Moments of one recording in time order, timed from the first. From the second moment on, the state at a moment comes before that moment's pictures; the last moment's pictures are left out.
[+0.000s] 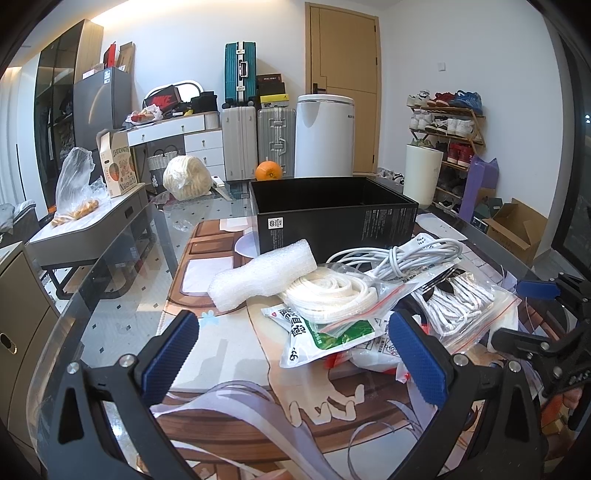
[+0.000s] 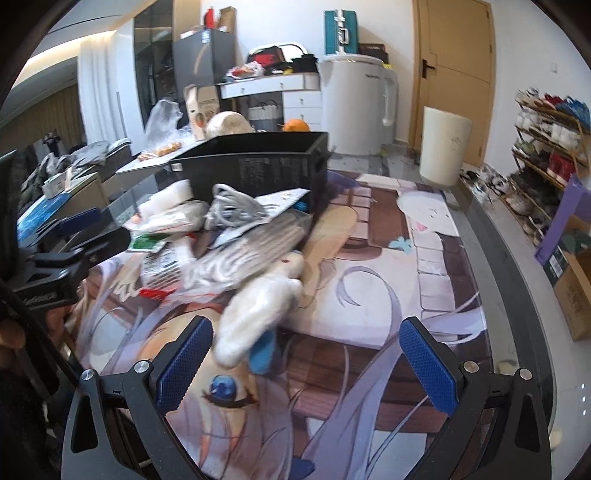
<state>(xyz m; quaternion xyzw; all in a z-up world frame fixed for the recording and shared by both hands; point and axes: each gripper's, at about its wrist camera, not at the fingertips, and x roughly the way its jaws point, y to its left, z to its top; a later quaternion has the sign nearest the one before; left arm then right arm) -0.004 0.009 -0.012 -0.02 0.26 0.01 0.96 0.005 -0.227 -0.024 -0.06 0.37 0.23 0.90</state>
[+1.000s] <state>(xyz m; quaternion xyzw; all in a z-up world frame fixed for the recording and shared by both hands) 0.000 0.007 -0.012 -0.02 0.27 0.01 0.96 0.025 -0.213 -0.033 -0.05 0.38 0.27 0.88</state>
